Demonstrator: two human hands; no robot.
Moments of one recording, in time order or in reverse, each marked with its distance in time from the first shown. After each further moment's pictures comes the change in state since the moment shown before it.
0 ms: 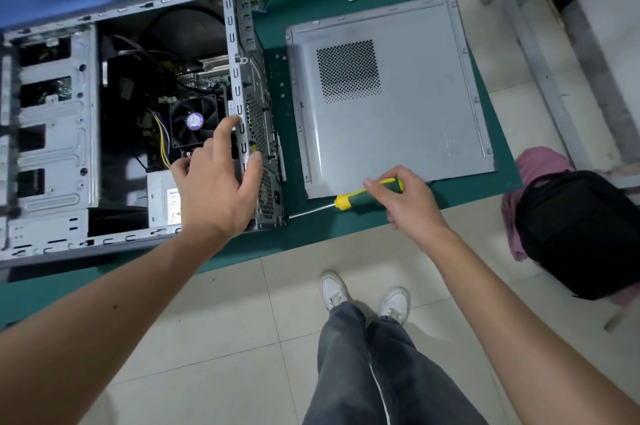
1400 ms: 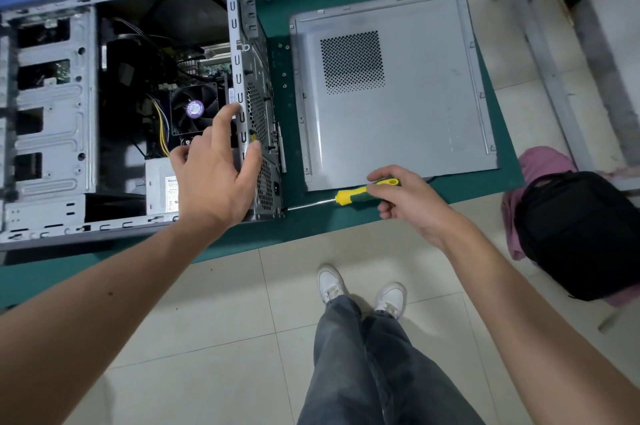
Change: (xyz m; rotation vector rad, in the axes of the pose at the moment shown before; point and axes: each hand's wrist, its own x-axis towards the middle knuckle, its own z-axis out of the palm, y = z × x) left_hand 0.001 0.001 0.000 -0.022 0.008 0.001; right_hand 0.008 -0.001 -0.011 0.102 -0.201 0.107
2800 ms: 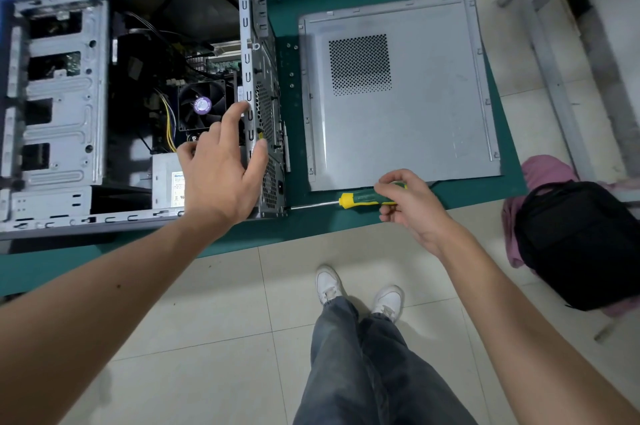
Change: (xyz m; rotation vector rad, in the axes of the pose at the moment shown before) left_hand -0.001 0.001 0.000 0.043 -0.016 -0.013; right_hand 0.003 0.008 0.007 0.211 0.055 0.028
